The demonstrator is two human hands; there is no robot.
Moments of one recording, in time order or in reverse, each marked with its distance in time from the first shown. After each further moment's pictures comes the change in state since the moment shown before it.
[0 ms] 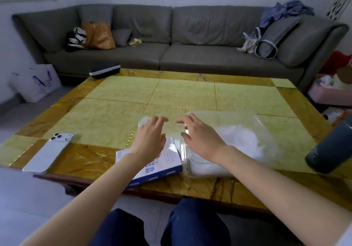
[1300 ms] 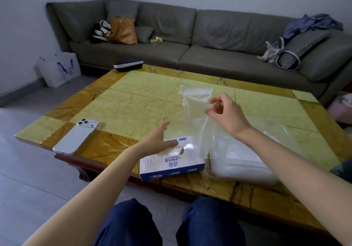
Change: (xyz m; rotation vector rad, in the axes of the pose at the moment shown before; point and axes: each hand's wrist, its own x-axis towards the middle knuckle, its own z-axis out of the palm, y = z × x) left_hand -0.029 -0.058 -0.022 -0.504 -0.360 -0.321; right_hand 0.039 -0.017 -0.020 0.390 0.243 0.250
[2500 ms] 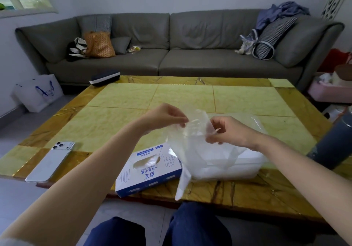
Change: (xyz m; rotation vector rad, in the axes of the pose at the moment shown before) left_hand 0.045 0.125 0.001 -0.023 -0.122 0.234; right_hand -0.033 0.063 -0.074 0.144 -0.419 0.210
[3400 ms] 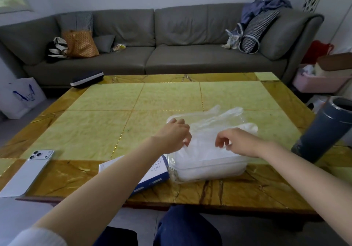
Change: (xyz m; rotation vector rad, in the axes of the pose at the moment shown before) left_hand 0.046 -0.014 0.079 0.979 -0.121 0.391; right_hand -0.007 0.081 -0.031 -0.568 -0.035 0.026
